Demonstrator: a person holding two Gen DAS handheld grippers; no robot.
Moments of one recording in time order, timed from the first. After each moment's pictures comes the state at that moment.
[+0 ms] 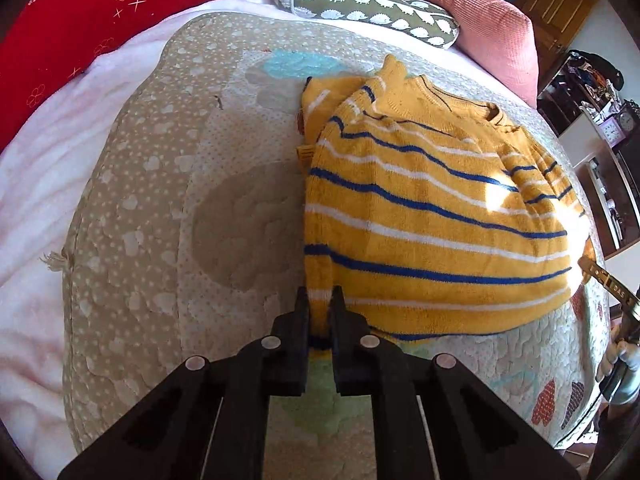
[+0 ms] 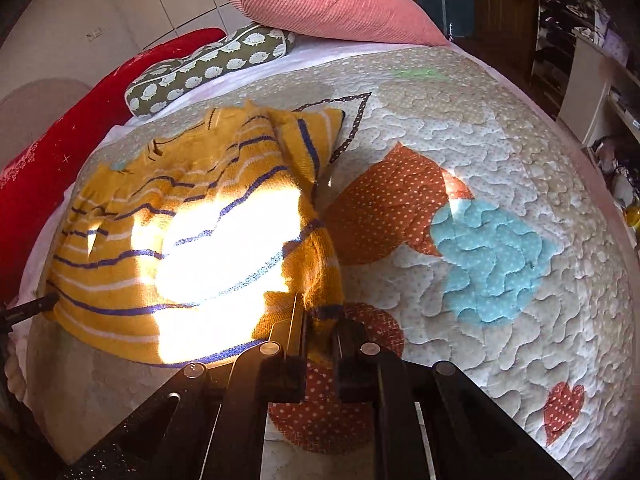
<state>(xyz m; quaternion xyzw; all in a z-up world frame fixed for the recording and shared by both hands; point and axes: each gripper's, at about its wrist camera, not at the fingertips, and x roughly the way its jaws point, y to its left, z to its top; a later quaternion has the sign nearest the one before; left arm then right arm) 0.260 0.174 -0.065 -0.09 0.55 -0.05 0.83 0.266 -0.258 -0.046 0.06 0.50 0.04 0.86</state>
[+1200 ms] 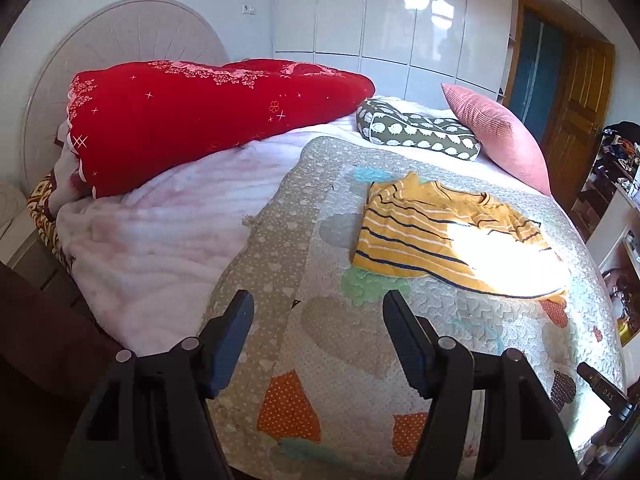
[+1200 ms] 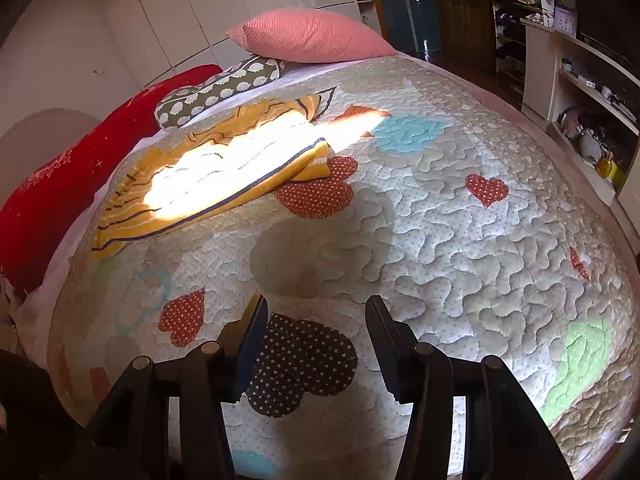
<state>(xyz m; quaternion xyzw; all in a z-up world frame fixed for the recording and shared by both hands) 0.029 0.150 0.063 -0.09 0.36 0.14 0.92 0.068 -0.263 -0.021 0.12 0.44 0.02 0.89</state>
